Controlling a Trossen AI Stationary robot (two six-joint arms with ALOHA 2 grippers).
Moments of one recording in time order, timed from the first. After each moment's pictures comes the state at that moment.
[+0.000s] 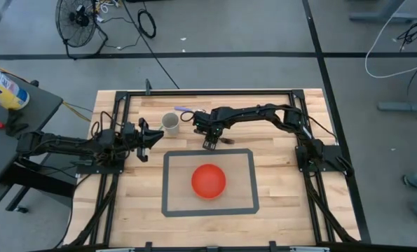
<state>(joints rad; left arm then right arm) 0.04 0.58 0.02 0.83 -0.18 -0.24 -0.24 2.23 1.68 -0.80 0.06 0.09</state>
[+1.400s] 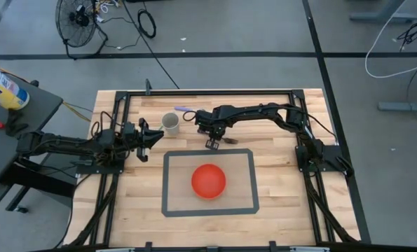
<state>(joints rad) 0.04 0.58 0.02 0.83 -0.18 -0.25 -0.24 2.20 1.67 -0.87 0.04 0.10</state>
